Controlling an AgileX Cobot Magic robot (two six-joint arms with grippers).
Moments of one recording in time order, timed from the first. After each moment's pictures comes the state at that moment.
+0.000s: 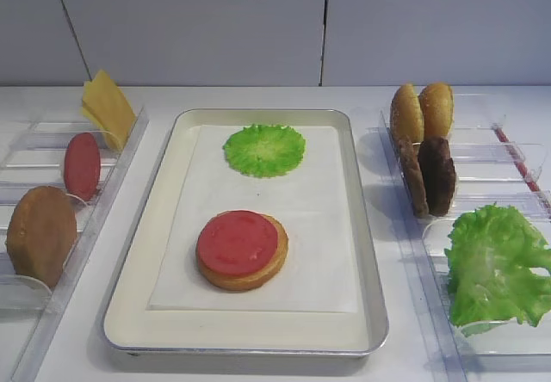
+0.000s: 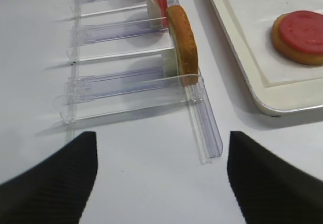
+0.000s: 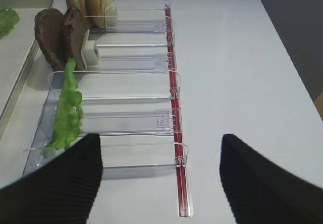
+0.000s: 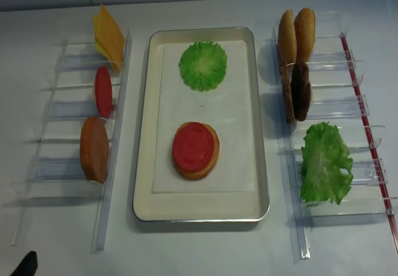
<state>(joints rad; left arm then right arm) -0.06 -0.02 -0.49 -0.02 1.18 0.05 -0.03 -0.02 -0.48 0.02 1.12 0.00</state>
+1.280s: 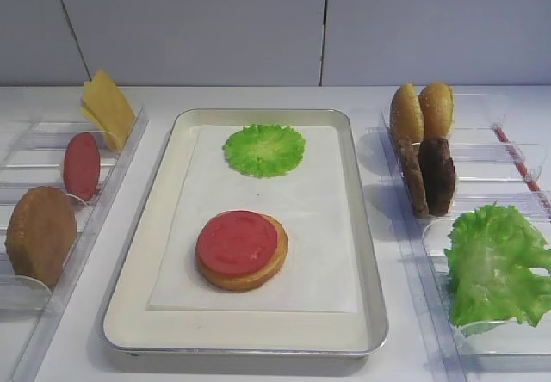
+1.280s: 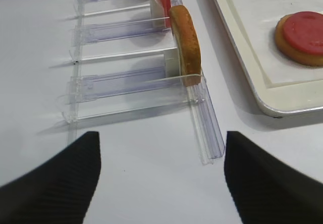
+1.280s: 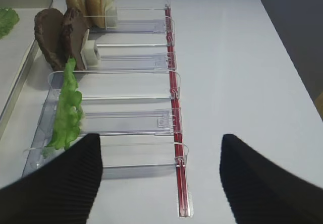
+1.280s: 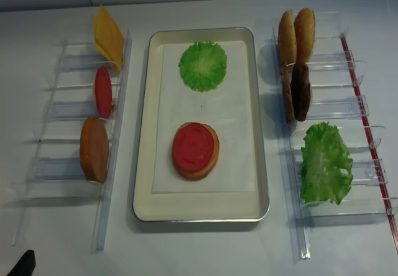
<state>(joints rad) -0.05 -0.02 -0.49 -0.02 1.18 0.05 -0.03 -0.02 -0.48 0.02 1.12 0.00</state>
